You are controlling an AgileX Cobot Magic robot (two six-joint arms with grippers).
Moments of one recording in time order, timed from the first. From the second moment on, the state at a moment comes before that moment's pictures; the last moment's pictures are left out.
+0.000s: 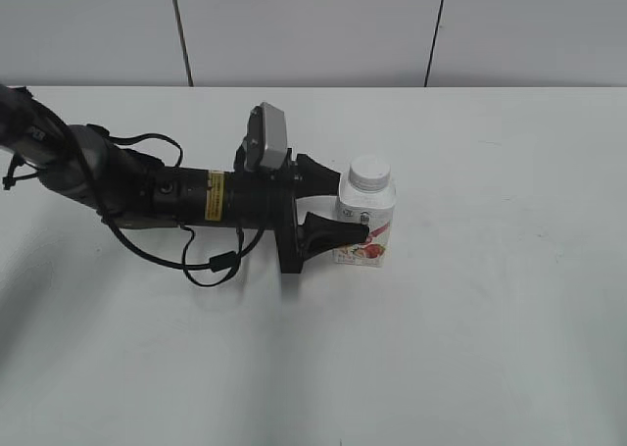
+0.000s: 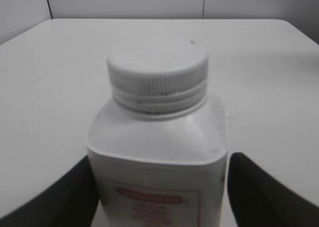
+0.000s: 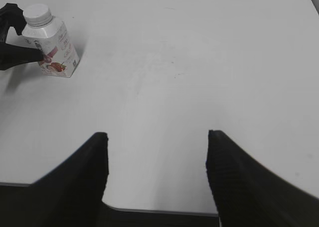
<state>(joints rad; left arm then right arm) -0.37 2.38 -1.28 1.34 -1.14 -0.52 0.02 -0.01 -0.51 0.15 1.10 -0.13</state>
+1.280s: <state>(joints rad) -0.37 2.38 -1.28 1.34 -1.14 -0.52 0.02 1.15 -1.01 0.23 1.18 -0.08</state>
